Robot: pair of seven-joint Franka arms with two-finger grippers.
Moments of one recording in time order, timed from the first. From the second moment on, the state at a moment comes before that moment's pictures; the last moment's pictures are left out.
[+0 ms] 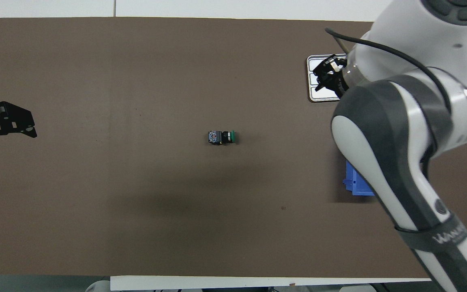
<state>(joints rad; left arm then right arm) -0.22 -0.09 0.03 -1.68 0.03 1.44 -0.58 0.21 0.15 0.06 -1.51 0.02 1.58 1.21</state>
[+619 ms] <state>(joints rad) -0.41 0.06 0.03 -1.68 -0.01 1.58 -1.17 -0.06 0.02 0.06 -1.53 0.02 1.41 0.29</state>
